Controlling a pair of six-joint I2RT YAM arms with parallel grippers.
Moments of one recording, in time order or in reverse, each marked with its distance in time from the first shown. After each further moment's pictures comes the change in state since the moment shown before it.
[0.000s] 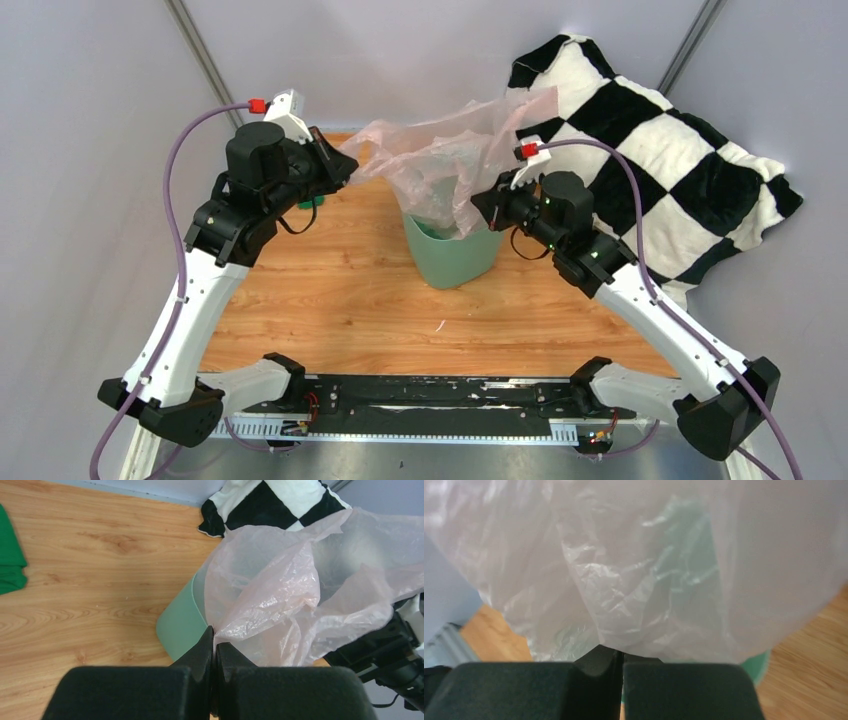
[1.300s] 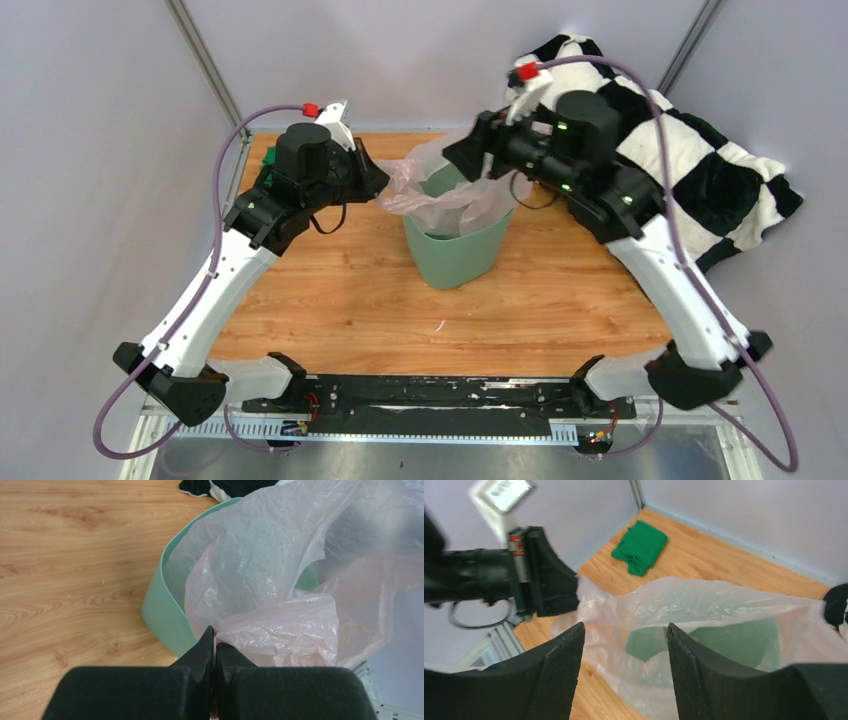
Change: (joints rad) left arm -0.117 0.101 -0.031 0.030 0.031 0.045; right arm 0.039 0.197 0.707 -0.439 -0.091 -0.076
